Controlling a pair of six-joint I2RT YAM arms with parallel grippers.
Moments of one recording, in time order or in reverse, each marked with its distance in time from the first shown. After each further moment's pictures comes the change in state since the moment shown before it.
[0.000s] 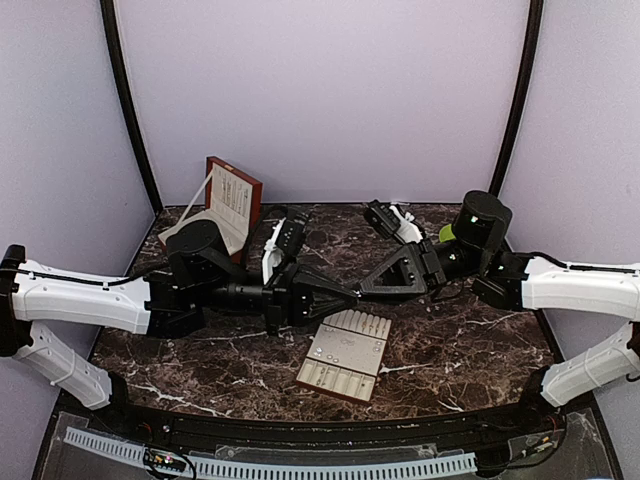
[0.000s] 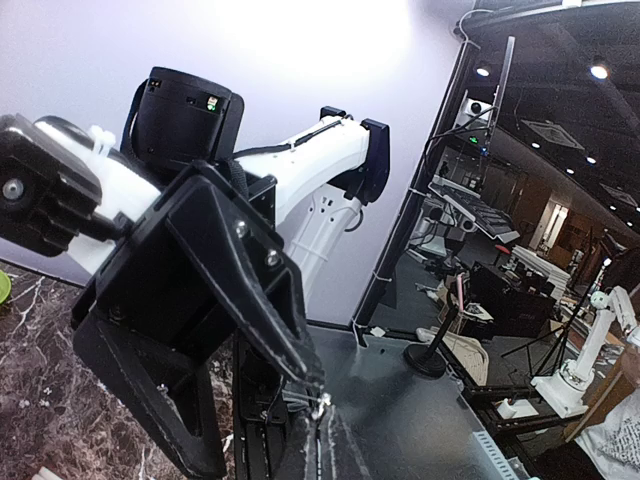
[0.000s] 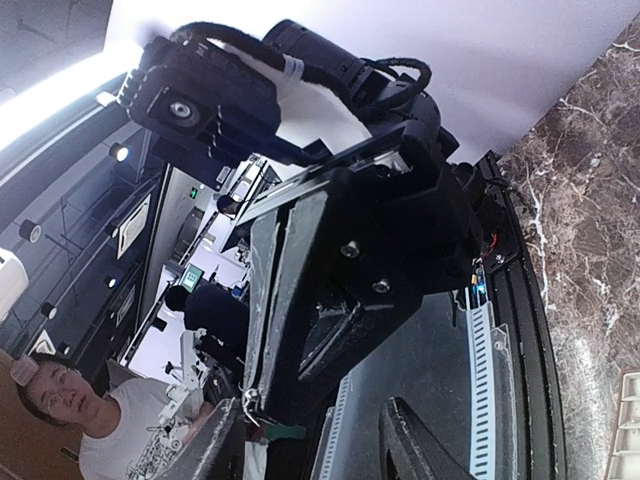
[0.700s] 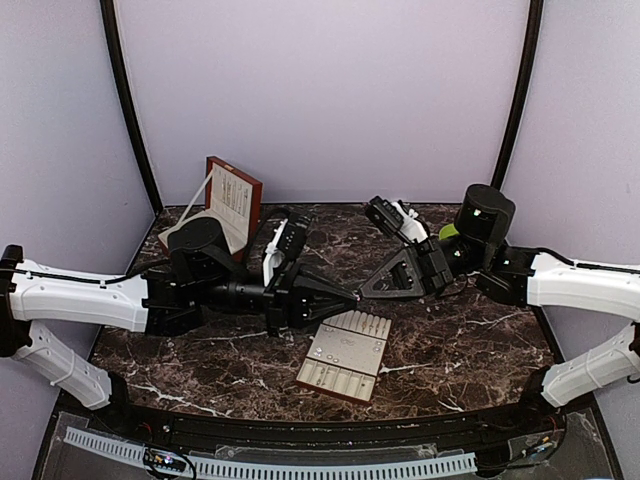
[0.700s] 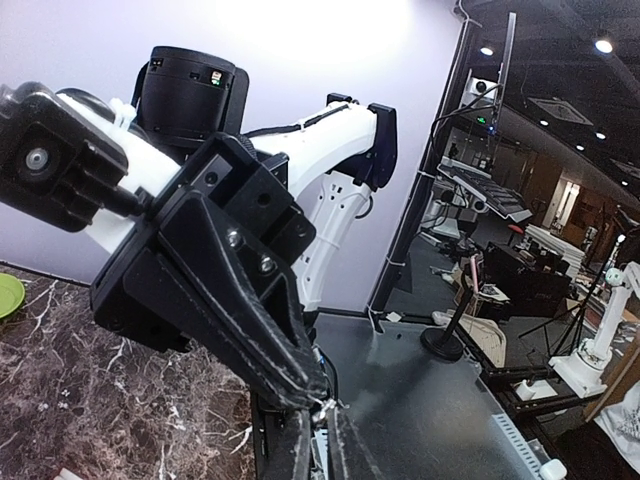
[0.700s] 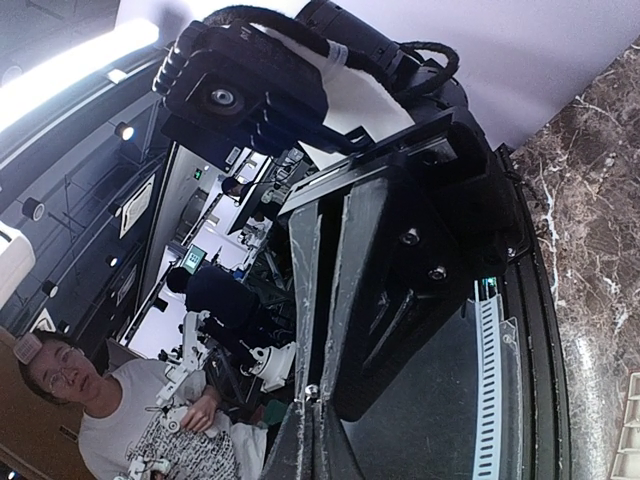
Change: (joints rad) left arm 0.000 -0.010 0.015 -0.066 0.009 0.086; right arm 0.005 -0.021 0.035 -0.073 -0.044 -0.047
